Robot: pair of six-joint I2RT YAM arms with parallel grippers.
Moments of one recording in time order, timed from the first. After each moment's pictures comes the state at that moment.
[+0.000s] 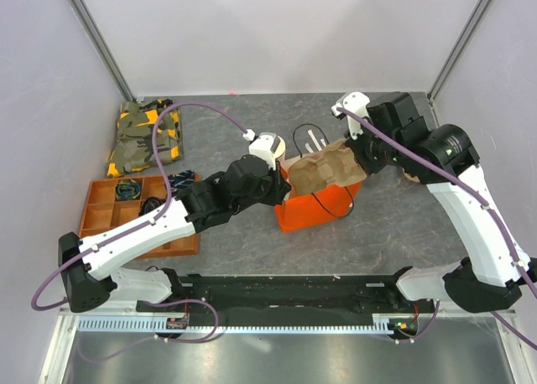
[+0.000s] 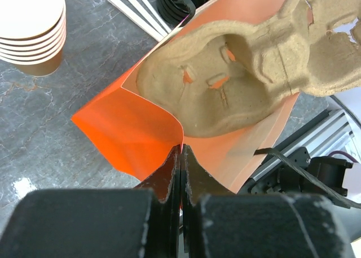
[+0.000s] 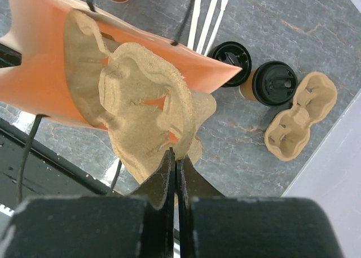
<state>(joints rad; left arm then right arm) -1.02 1.24 1.17 -0.43 -0.26 -0.63 0.60 1.33 1.88 -1.35 0.12 -0.18</state>
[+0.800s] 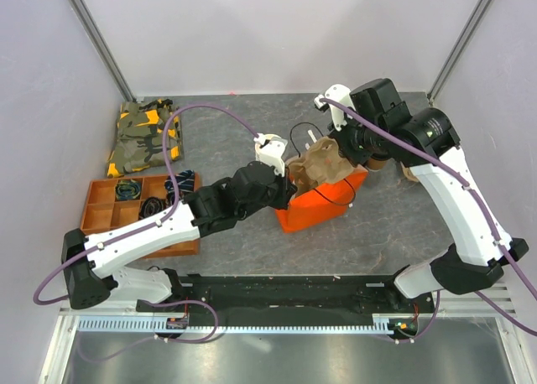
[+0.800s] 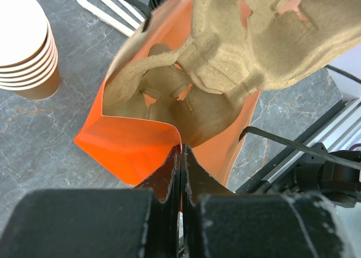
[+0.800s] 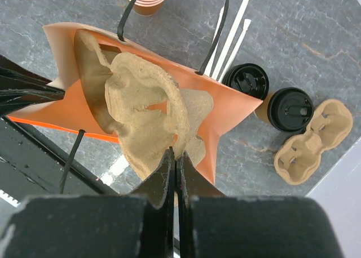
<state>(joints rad) -1.08 1.26 1.14 -0.34 -0.31 -0.51 0.62 1.46 2.01 -1.36 0.03 -0.20</state>
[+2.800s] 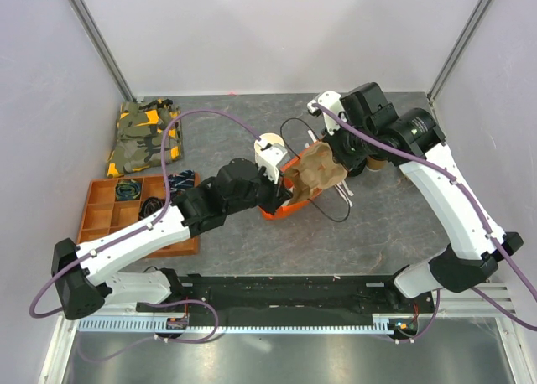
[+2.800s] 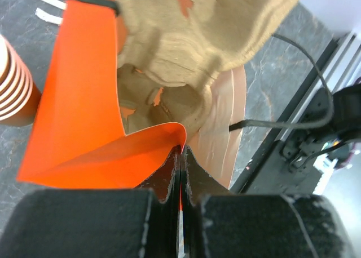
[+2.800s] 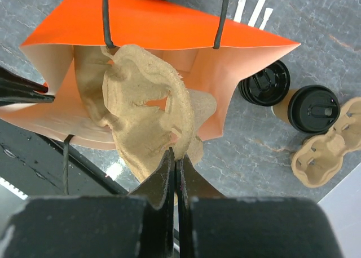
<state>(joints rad) -0.98 1.18 1.04 -0.26 0.00 -0.27 0.63 1.47 1.93 -1.34 0.00 -0.18</state>
